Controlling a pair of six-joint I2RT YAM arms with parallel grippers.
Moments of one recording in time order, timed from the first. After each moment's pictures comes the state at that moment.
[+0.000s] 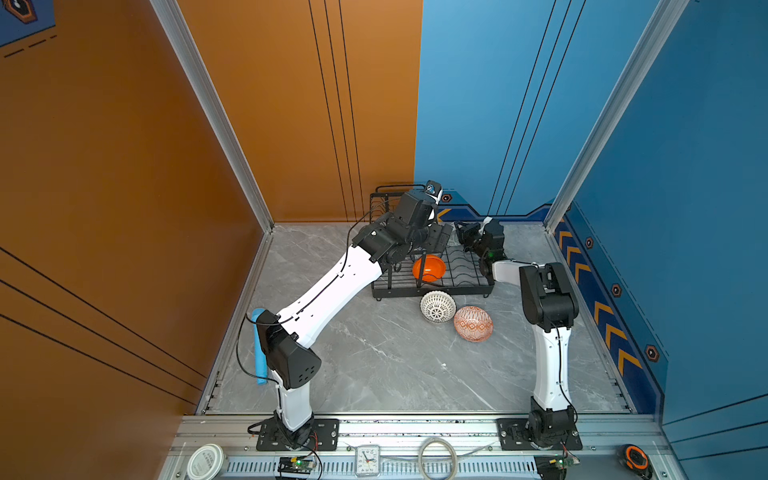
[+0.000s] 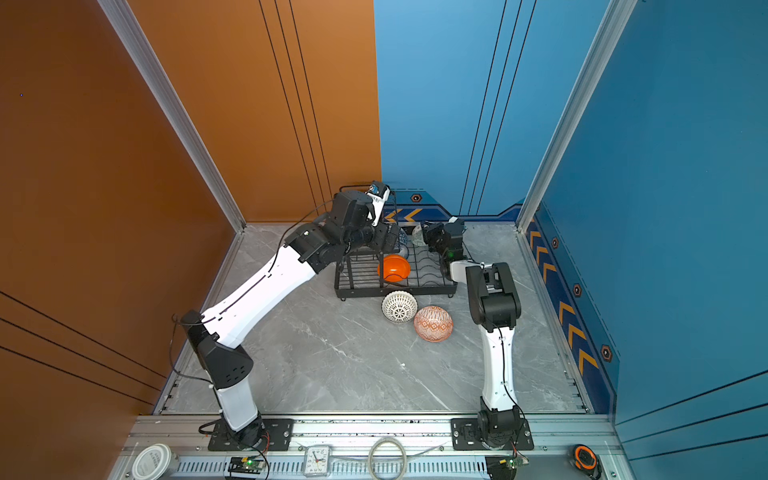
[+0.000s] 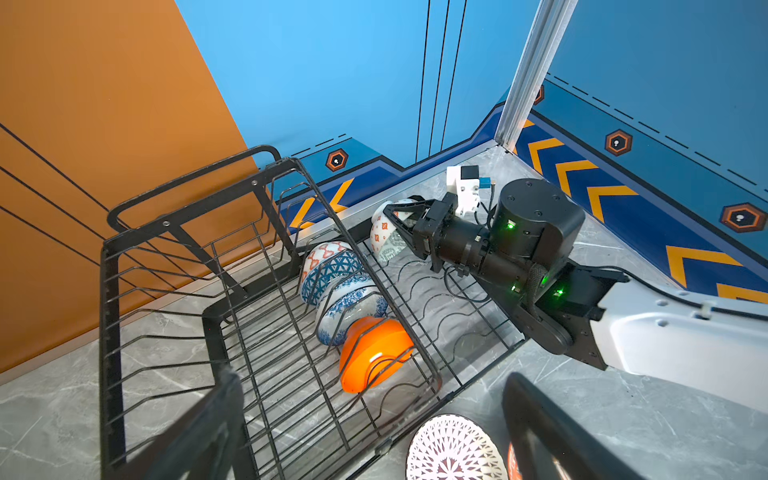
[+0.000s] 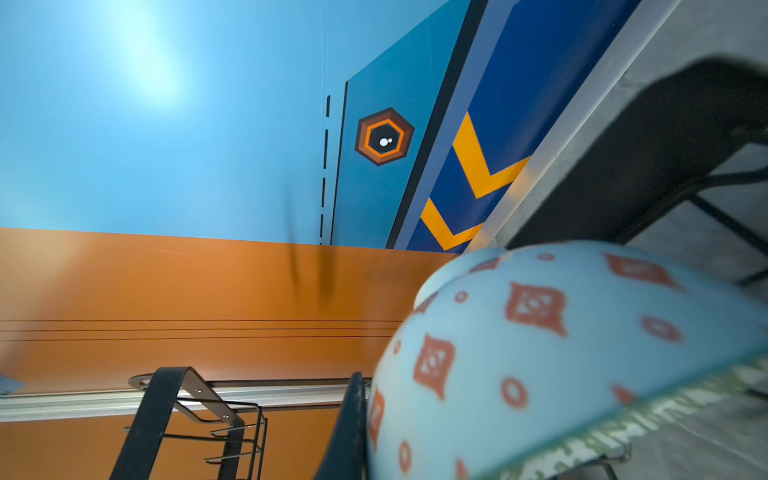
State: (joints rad) left arm -0.75 1.84 2.06 -0.72 -0.25 -0.10; right arm 0.15 2.27 1.47 0.69 -0.28 1.38
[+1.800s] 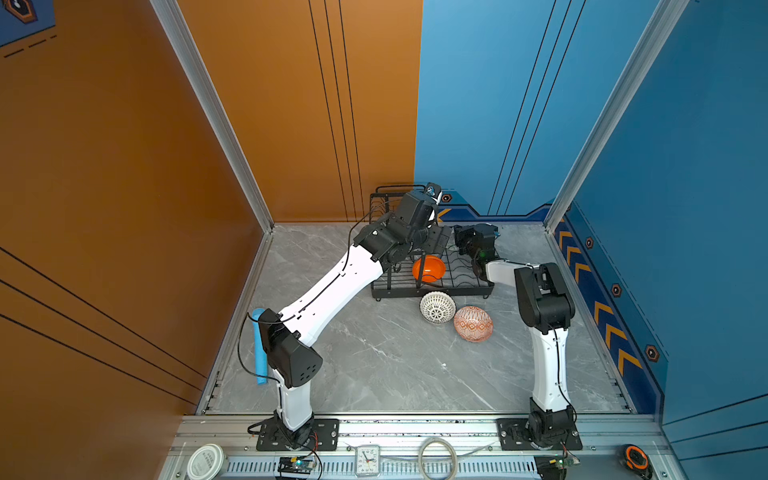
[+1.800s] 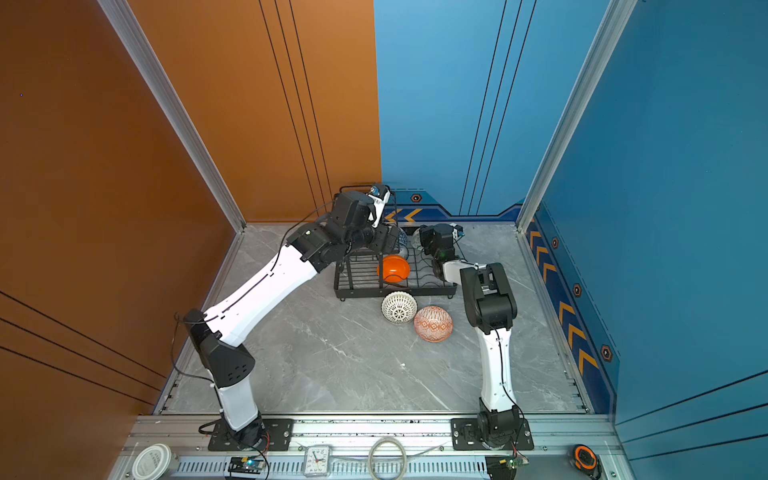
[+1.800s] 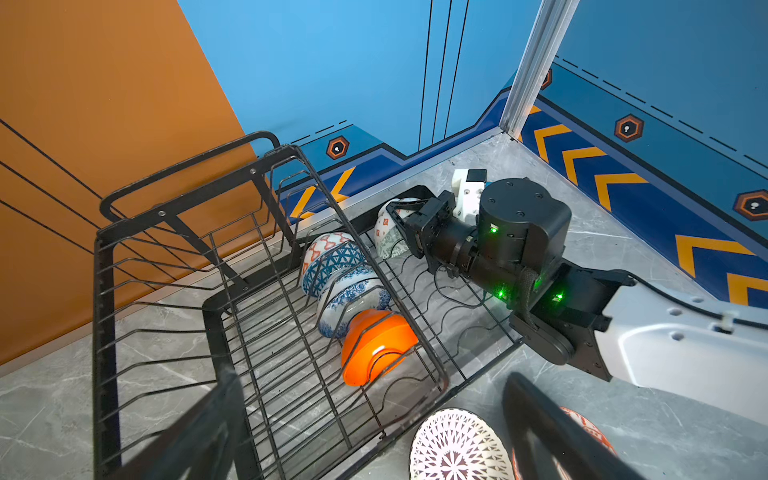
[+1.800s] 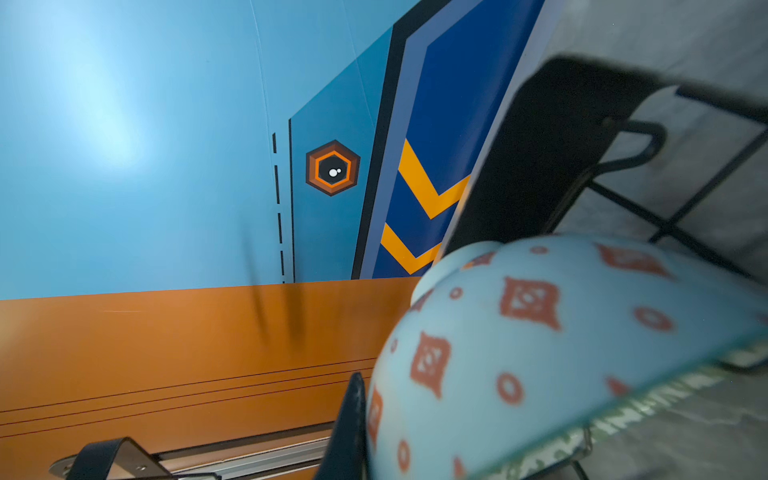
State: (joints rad) left arm -0.75 1.85 2.06 -0.74 -0.25 -0.11; right arm 0.20 2.26 1.48 0.54 -0.07 1.44
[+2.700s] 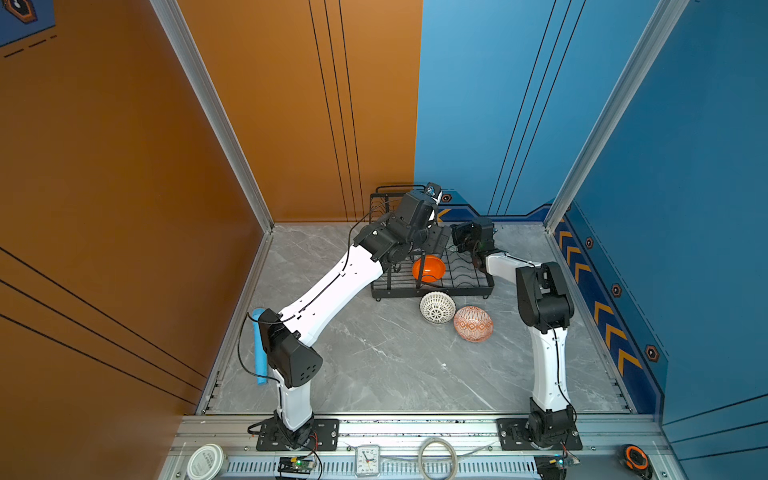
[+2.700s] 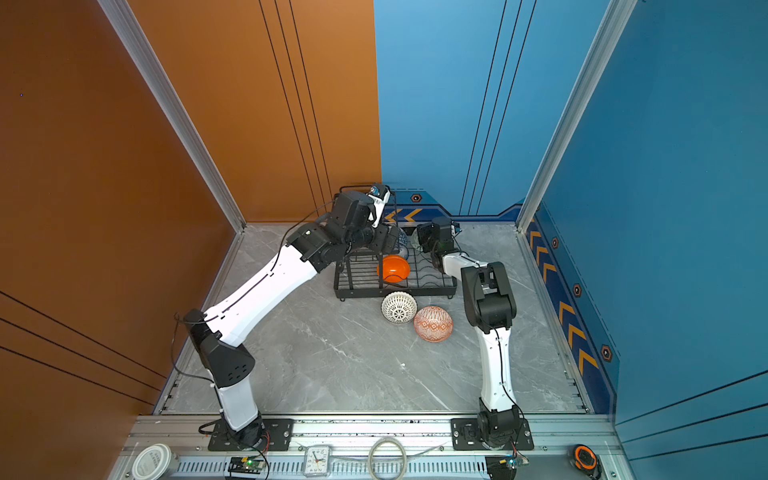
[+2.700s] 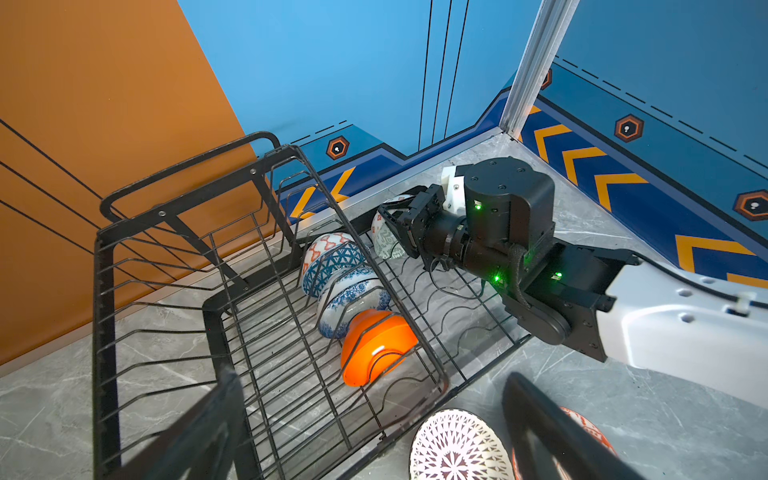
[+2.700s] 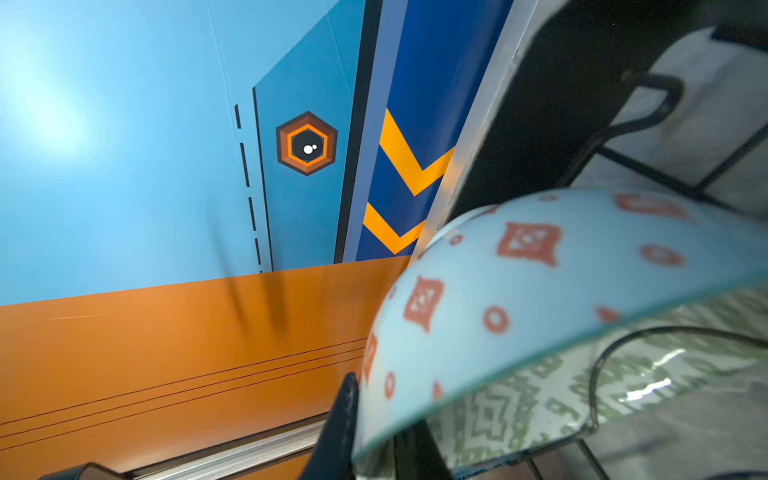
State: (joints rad) left arm -0.75 1.85 2.06 -0.74 -0.25 -0.10; right arm 0.20 2.27 1.58 0.36 -0.14 1.44
